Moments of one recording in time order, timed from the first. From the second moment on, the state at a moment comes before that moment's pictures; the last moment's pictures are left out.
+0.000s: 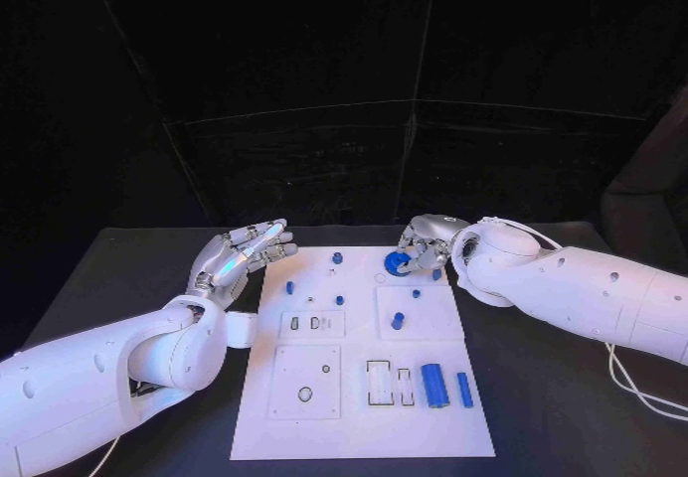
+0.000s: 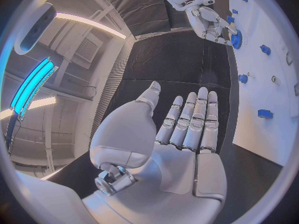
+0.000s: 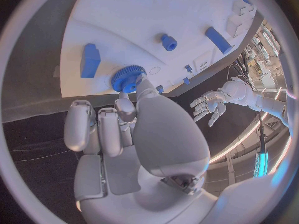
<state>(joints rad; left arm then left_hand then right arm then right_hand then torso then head) 1.14 -0.88 -0.03 1.59 0.06 -0.39 0.67 1.18 0.07 0.07 -0.02 0.05 0.80 0.21 0.08 0.06 0.88 0.23 0.12 0.06 0.92 0.19 0.15 0.07 0.17 0.68 0.29 0.24 0.11 1.28 -0.69 0.00 1.28 -1.52 -0.17 -0.22 1.50 -0.02 -0.01 0.22 0.16 0.97 0.14 0.16 0.08 1.32 0.05 1.13 1.10 1.46 -0.01 1.42 1.30 0.08 1.35 0.09 1.42 1.26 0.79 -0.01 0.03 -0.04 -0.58</state>
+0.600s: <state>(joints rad) 1.14 -0.88 -0.03 1.59 0.06 -0.39 0.67 1.19 0.08 0.09 -0.04 0.05 0.80 0.21 0.08 0.06 0.88 0.23 0.12 0.06 0.92 0.19 0.15 0.07 0.17 0.68 0.29 0.24 0.10 1.27 -0.70 -0.01 1.37 -1.58 -0.28 -0.25 1.48 0.00 0.06 0.22 0.30 0.99 0.14 0.15 0.07 1.35 0.04 1.17 1.15 1.47 -0.02 1.44 1.31 0.06 1.39 0.08 1.45 1.31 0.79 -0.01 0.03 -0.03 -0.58</state>
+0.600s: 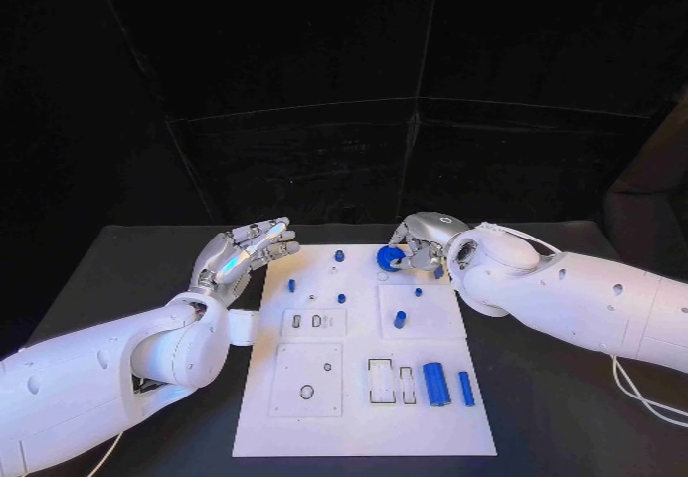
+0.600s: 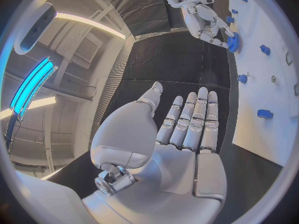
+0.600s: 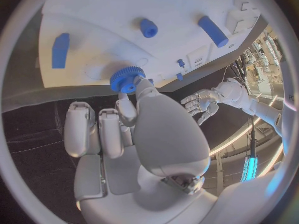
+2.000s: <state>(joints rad) 1.14 -0.88 -0.03 1.59 0.06 -0.39 0.67 1.20 0.09 0.11 -0.07 0.05 0.81 0.21 0.08 0.06 0.88 0.23 0.12 0.06 0.92 0.19 0.14 0.07 0.17 0.68 0.29 0.24 0.10 1.26 -0.44 -0.01 1.27 -1.67 -0.24 -0.28 1.42 -0.03 0.12 0.25 0.28 0.98 0.15 0.13 0.07 1.34 0.06 1.14 1.13 1.47 -0.02 1.44 1.31 0.06 1.40 0.09 1.46 1.31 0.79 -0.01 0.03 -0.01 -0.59</state>
